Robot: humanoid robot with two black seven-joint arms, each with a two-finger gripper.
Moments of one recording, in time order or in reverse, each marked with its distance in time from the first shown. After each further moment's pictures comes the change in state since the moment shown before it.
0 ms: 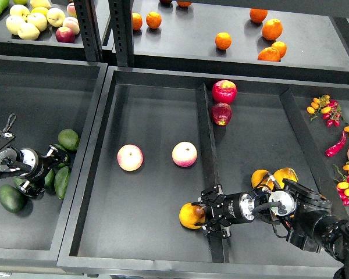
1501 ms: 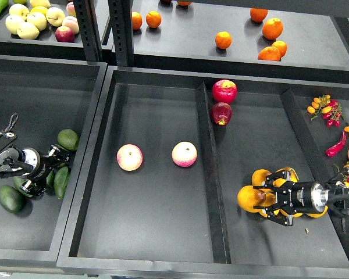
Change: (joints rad) left arm -0.005 -0.008 0.000 0.004 0.002 0.000 0.000; right arm 0.035 -0.481 -0.080 0.357 0.179 0.000 0.000
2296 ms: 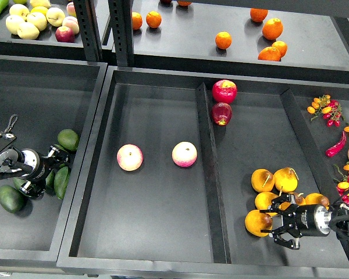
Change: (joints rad) left arm 0.005 -0.001 0.000 0.000 0.000 0.000 0.000; right arm -0.092 0.035 -0.023 -0.073 -0.011 0.000 0.000
